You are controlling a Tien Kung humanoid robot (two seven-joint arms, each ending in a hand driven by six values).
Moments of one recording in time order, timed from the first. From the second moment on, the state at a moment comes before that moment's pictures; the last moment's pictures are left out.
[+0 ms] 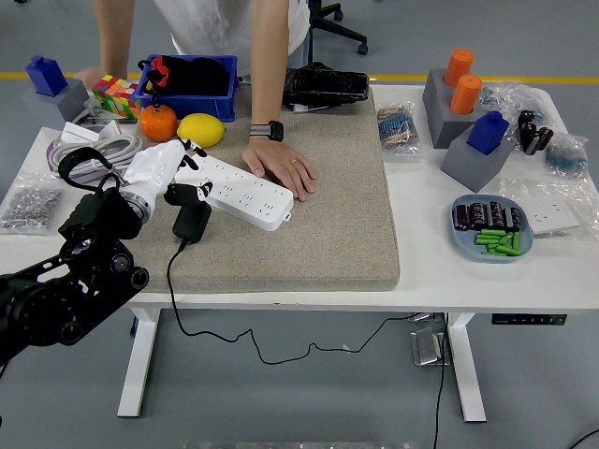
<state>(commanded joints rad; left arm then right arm) -0.59 0.32 -0.72 -1.18 1.80 0.27 0.45 0.11 -0.25 1.66 0.18 -1.41 0.06 -0.08</state>
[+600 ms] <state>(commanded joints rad) -0.51 0.28 -0.72 -1.20 1.94 0.27 0.64 0.11 -0.25 1.63 0.19 -1.40 0.06 -0.08</state>
